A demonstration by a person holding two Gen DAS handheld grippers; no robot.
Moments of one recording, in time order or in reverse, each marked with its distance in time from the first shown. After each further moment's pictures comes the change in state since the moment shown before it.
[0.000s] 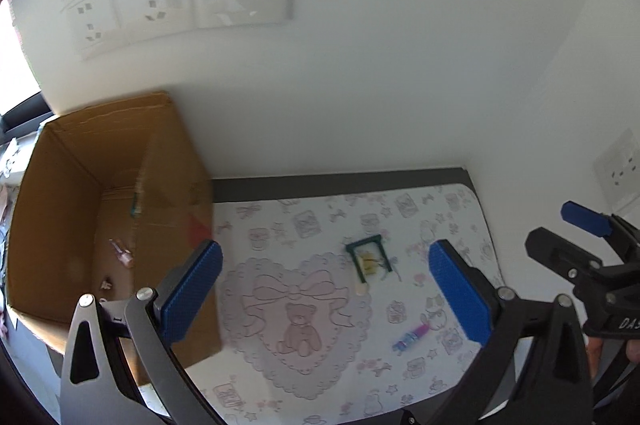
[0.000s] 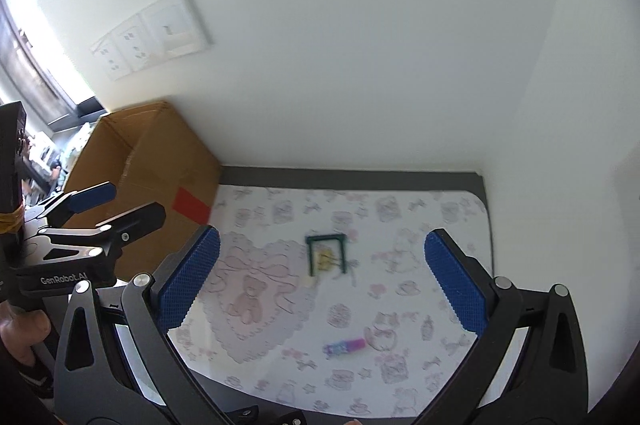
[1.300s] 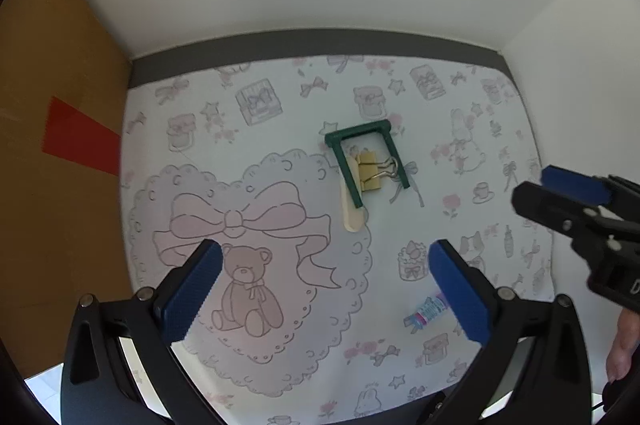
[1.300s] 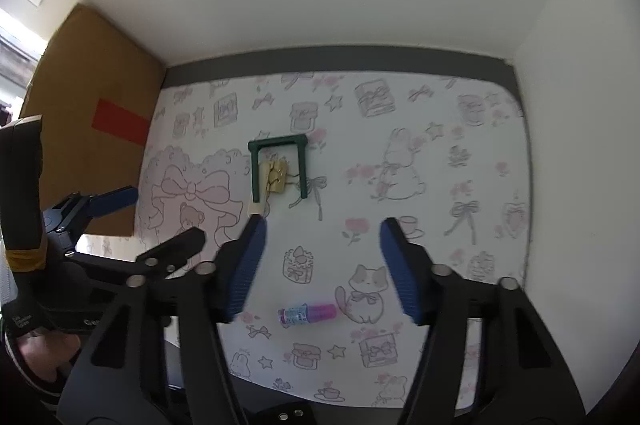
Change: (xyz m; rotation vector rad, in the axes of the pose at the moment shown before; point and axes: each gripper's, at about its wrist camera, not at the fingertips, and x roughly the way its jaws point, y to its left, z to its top) left arm 0.169 -0.022 -0.075 -0.007 0.345 -0.003; right arm 0.145 -0.051 -0.056 0.024 0.354 0.035
